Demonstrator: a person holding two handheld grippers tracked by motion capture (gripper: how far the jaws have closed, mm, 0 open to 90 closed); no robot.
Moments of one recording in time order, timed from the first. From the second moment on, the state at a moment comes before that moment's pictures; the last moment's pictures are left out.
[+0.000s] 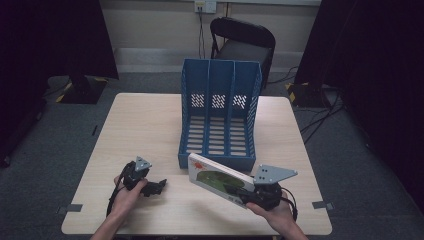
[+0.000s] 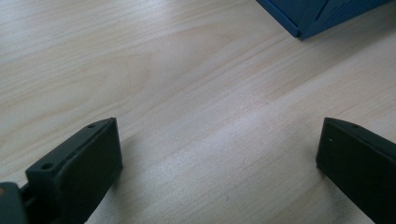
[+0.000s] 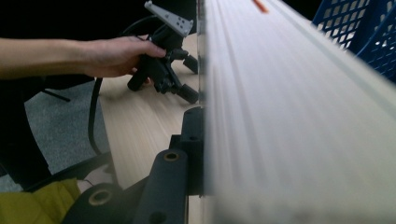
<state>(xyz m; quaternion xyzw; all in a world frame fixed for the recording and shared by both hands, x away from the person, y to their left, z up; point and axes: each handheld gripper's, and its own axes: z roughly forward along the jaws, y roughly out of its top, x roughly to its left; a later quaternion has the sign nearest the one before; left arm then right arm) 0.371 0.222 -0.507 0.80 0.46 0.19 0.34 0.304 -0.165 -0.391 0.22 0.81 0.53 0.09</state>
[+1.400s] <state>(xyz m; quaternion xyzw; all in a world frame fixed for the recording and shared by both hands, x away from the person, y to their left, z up) 0.371 0.222 -0.507 0.80 0.46 0.19 0.34 0.358 -0.211 -0.346 0.39 0.73 0.50 0.26</state>
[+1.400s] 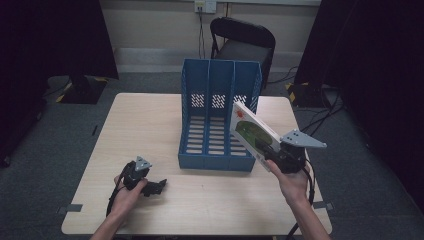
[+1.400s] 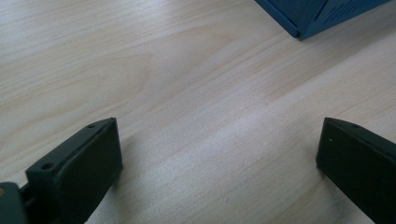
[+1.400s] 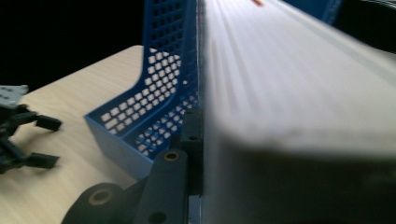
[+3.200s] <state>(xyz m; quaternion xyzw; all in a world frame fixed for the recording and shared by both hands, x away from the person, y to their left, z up) 0.371 0.222 -0.507 0.80 0.46 0.19 0.34 0.477 -0.155 -0.402 0.52 0.69 0.40 0.30</state>
